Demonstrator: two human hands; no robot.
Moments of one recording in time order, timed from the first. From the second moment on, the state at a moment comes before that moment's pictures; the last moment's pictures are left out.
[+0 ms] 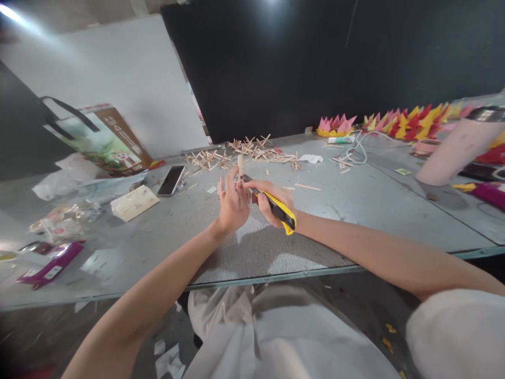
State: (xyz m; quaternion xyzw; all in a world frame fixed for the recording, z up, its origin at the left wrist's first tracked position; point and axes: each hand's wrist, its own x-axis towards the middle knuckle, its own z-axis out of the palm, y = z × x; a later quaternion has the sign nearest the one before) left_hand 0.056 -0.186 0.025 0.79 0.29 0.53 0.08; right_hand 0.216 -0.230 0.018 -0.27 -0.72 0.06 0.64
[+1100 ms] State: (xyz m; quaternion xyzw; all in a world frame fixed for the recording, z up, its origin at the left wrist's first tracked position) left_hand 0.067 -0.156 0.027 0.71 0.38 0.50 0.32; right_hand 0.222 -0.209 0.018 -0.33 -0.76 0.12 0.54
